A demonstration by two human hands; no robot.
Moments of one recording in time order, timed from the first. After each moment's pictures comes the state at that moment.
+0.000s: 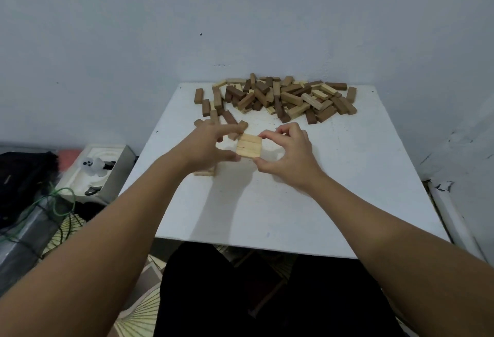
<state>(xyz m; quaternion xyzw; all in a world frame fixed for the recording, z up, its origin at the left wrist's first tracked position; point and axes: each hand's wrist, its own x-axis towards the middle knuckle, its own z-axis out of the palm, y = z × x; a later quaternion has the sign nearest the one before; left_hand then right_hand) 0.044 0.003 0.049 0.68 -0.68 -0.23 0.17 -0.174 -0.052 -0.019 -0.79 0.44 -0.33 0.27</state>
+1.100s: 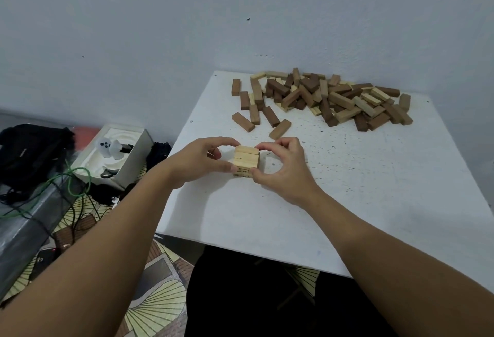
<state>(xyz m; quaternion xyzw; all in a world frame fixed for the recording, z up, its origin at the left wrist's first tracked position) 0.160 0.032 -0.006 0.67 -0.50 -0.46 0.29 -0.072 -0.036 -0.053 -0.78 0.42 -0.29 0.36</state>
